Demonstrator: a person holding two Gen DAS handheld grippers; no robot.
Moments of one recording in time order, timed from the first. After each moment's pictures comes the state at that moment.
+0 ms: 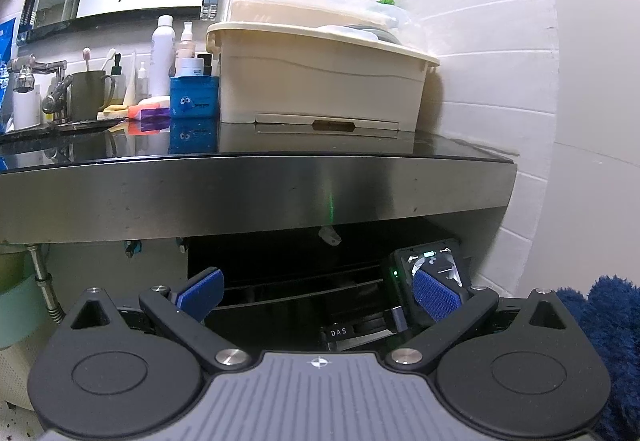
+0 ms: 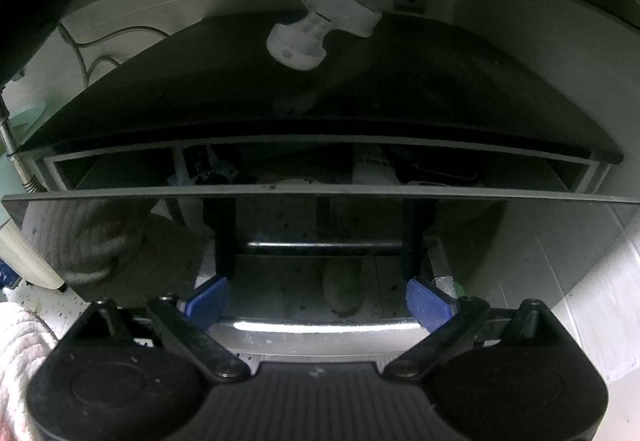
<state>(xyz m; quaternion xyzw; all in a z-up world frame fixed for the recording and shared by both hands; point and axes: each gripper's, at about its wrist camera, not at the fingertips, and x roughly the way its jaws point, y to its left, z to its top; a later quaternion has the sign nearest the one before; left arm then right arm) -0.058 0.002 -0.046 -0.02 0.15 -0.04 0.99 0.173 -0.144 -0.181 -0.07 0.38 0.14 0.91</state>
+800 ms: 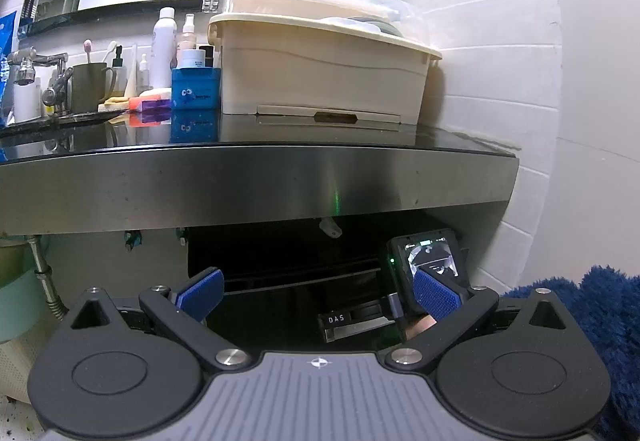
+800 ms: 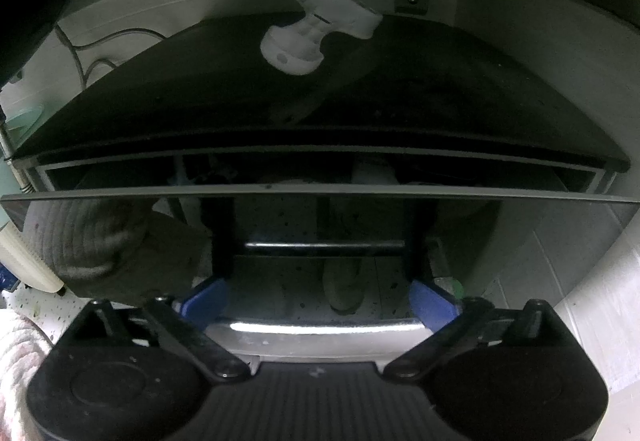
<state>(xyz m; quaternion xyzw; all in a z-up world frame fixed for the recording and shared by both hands) -0.057 0.003 -0.050 -0.03 0.16 -0.04 0.99 0.180 -0.144 -0.182 -0.07 0.38 0.14 0.91</state>
